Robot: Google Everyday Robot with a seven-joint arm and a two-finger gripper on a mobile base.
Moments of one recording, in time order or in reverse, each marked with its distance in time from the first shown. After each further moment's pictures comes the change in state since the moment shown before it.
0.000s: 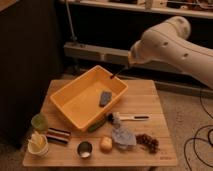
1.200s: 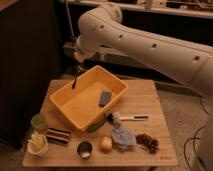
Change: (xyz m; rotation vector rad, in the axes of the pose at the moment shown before) arm -0.076 0.205 0.030 -0.311 -0.013 -0.538
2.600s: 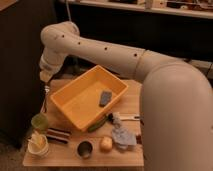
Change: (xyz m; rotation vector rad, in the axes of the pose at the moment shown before) arm -0.051 0.145 0.100 -0.359 0.009 -0.243
